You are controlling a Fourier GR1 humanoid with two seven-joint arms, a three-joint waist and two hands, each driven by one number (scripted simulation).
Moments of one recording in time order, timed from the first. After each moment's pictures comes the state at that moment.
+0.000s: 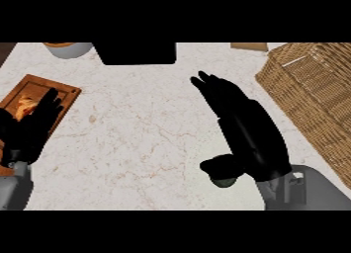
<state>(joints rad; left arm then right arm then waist) -0.17 0.41 0.00 -1.37 0.23 0.09 0.18 -0.55 -0.35 0.58 -1.86 0.60 0.04 0.68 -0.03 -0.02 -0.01</state>
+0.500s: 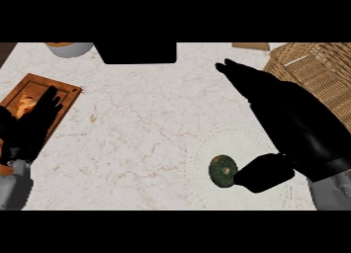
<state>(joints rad) -0.17 0.41 0.00 -1.39 0.23 0.08 0.20 -0.69 -0.42 0.40 -2.01 0.28 0.42 1.02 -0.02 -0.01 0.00</state>
